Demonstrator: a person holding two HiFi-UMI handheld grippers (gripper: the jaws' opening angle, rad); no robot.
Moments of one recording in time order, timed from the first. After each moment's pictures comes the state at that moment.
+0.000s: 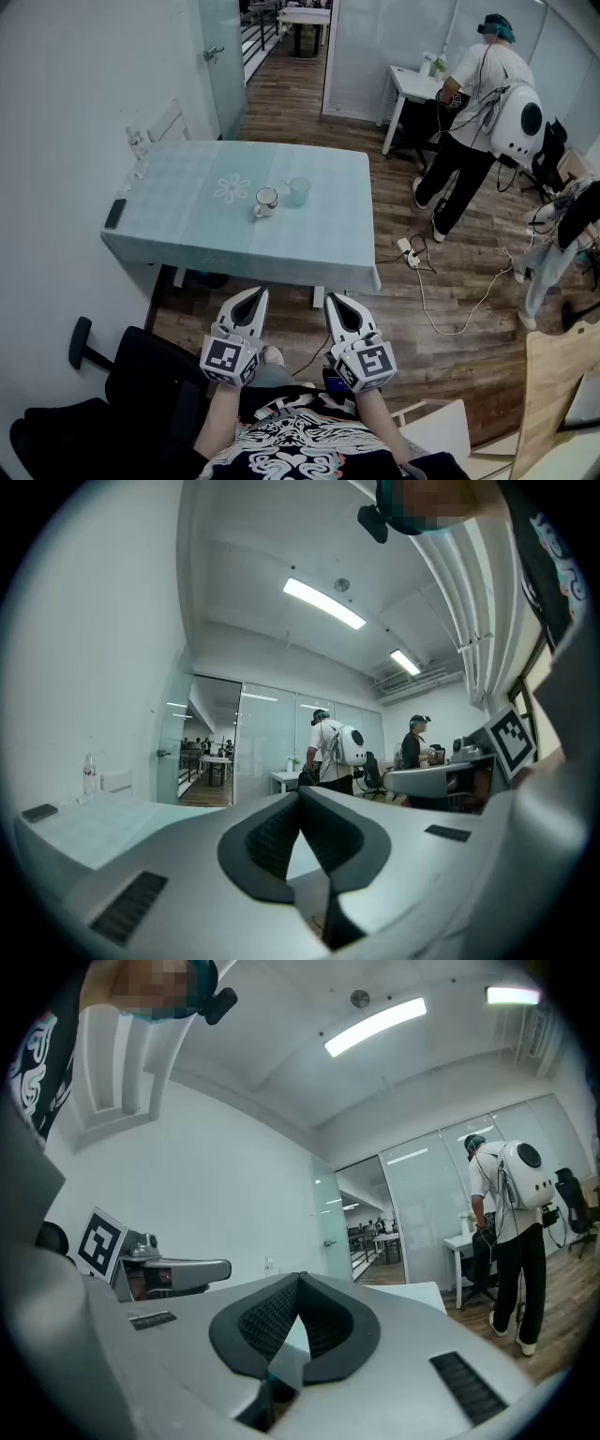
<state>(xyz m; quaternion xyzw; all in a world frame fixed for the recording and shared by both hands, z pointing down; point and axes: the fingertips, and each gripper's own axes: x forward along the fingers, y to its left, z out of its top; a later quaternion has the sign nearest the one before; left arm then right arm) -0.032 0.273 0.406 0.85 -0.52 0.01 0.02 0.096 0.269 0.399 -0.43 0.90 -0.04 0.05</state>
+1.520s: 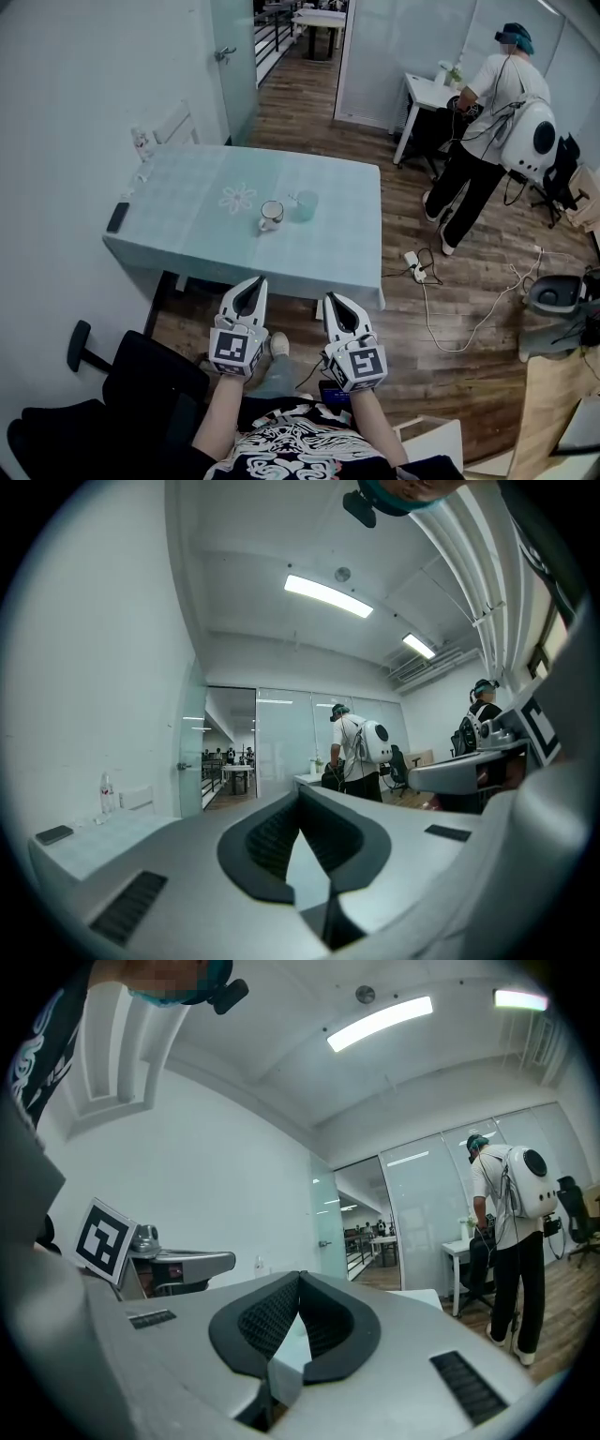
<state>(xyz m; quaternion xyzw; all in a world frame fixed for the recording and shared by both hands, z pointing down) -0.047 0.196 0.405 0.82 -0.58 0.03 -0.02 0.086 0.206 0.405 -0.44 0.90 -0.03 0.04</state>
